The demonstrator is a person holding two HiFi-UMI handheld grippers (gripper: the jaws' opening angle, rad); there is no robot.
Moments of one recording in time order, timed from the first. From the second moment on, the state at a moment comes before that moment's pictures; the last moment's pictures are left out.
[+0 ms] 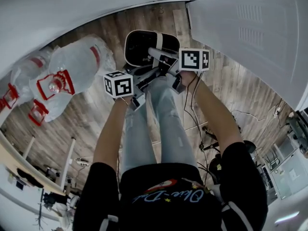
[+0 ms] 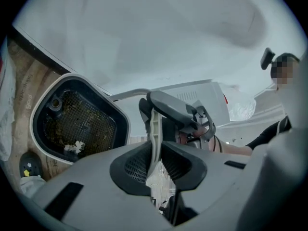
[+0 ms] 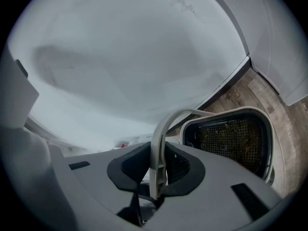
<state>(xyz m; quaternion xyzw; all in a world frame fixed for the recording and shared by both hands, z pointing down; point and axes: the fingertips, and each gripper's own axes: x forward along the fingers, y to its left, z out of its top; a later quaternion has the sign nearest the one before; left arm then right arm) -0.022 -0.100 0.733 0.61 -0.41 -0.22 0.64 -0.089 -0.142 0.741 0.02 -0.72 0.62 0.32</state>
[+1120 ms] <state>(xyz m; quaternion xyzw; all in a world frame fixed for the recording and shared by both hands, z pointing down) -0.016 -0.127 0.850 0.56 -0.43 -0.21 0.67 -0.084 -0.165 0.861 0.03 -0.72 0.59 0.36</state>
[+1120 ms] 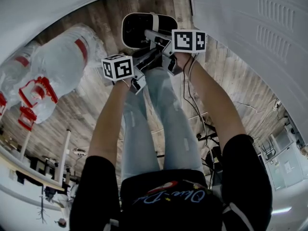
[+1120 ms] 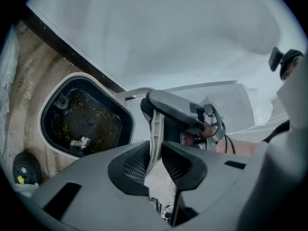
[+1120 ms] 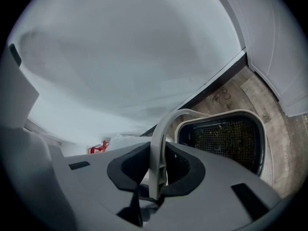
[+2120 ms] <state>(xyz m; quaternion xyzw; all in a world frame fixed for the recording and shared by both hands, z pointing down) -0.009 -0.113 0.877 0.56 -0.42 -0.14 0.69 -0.073 -0.155 0.886 0.08 -0.70 0.62 0.36</state>
